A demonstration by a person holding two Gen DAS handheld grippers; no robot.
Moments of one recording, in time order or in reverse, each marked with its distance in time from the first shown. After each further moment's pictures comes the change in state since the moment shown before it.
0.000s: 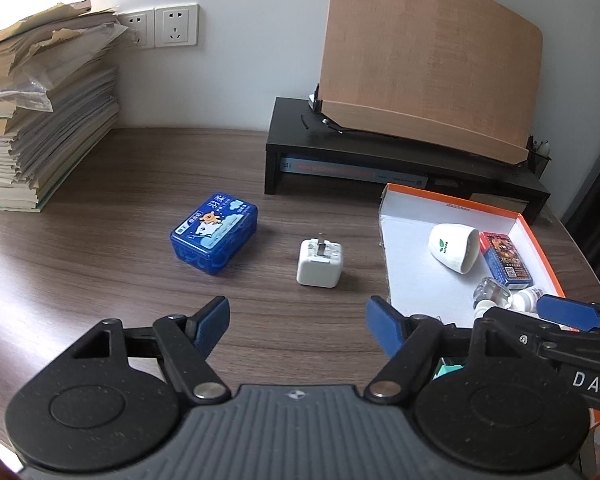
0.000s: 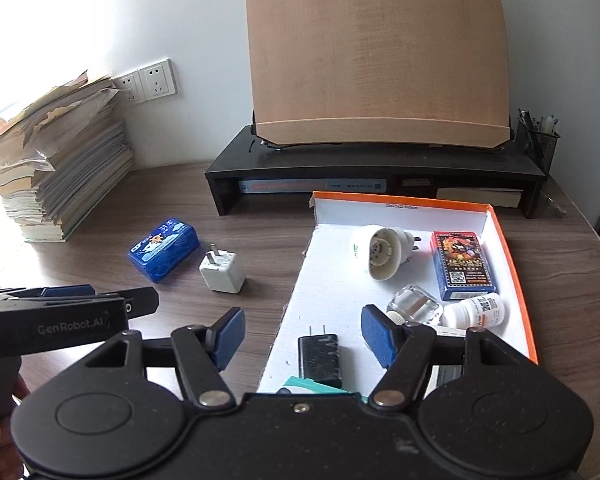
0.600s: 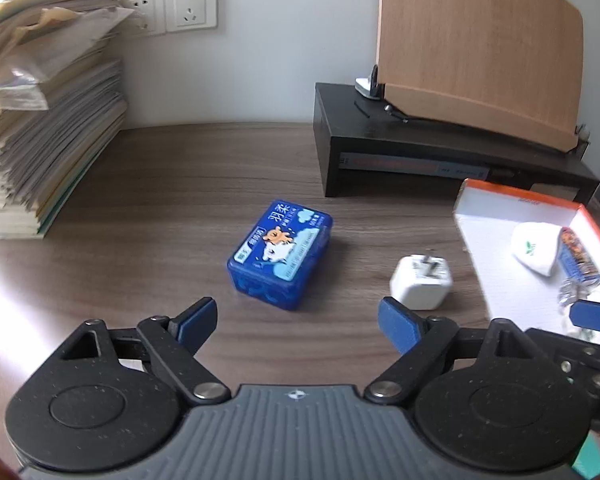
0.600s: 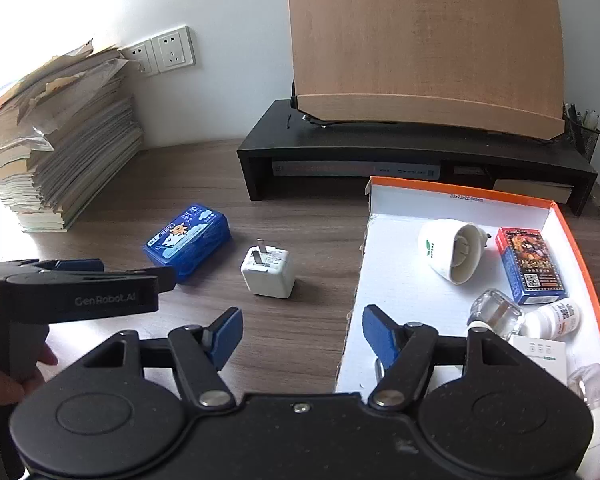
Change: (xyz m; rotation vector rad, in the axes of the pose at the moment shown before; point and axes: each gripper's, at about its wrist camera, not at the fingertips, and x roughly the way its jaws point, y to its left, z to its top) left arm 0.070 0.066 0.025 0.088 0.034 0.023; right arm 0.063 0.055 0.010 -0.010 0.062 0.002
